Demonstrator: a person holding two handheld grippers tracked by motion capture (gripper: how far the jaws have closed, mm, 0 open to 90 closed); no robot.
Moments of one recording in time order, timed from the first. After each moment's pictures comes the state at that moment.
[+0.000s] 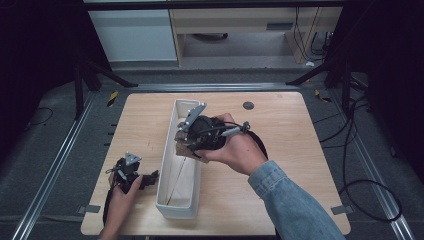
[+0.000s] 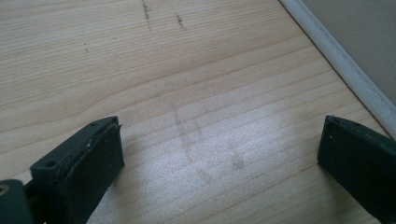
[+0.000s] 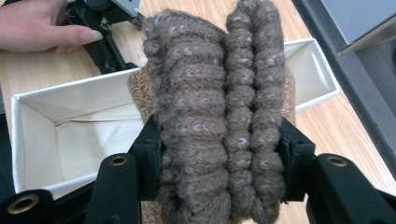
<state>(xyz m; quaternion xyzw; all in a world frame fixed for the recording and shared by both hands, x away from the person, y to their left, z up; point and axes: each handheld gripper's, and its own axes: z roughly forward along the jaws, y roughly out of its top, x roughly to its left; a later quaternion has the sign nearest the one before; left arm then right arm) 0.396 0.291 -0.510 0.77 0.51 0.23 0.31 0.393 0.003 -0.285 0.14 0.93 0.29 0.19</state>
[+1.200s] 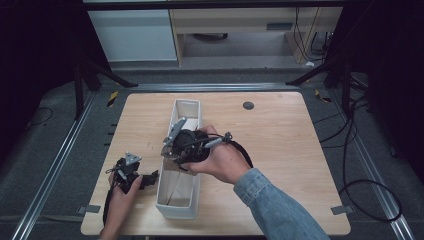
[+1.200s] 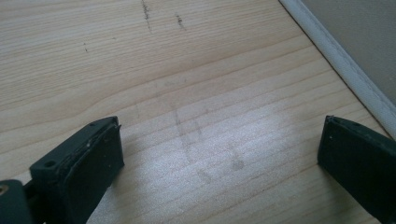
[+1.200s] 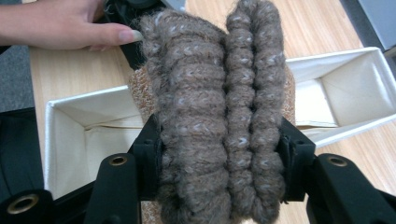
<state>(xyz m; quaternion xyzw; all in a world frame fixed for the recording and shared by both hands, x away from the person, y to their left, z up) 0.396 0.291 -0.510 0.77 0.51 0.23 0.31 0.380 0.038 -0.311 0.11 0.94 0.28 0.15</state>
